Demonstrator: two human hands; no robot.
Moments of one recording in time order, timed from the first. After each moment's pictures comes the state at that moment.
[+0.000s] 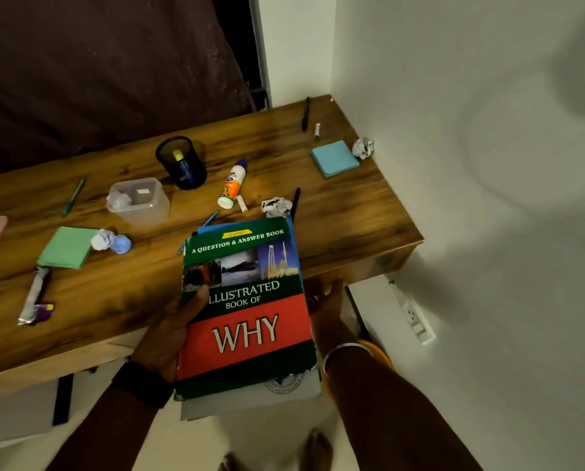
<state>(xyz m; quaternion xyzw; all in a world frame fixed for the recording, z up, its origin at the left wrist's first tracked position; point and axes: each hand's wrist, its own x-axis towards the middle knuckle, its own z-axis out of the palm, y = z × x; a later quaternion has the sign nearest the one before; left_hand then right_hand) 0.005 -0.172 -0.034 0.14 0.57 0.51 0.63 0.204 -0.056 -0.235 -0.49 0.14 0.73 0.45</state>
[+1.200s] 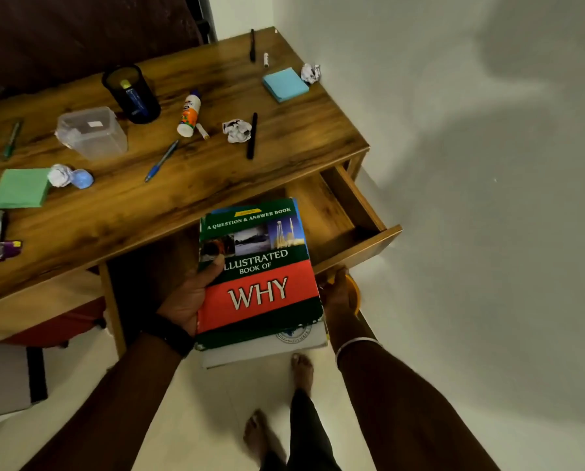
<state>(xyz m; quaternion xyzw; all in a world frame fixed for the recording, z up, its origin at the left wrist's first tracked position) 0.026 -0.267 -0.099 0.16 0.54 0.39 0.73 0.267 -0.257 -0.182 -0.57 0.12 0.67 0.45</state>
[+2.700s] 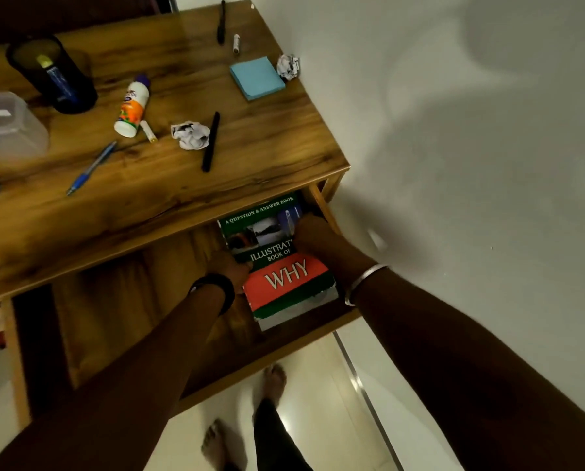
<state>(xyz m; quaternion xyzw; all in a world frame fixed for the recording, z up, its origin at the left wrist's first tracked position) 0.153 -0.123 -0.185 0.36 0.76 0.17 0.51 0.332 -0.051 -0.167 -0.67 -0.65 0.35 -0.08</state>
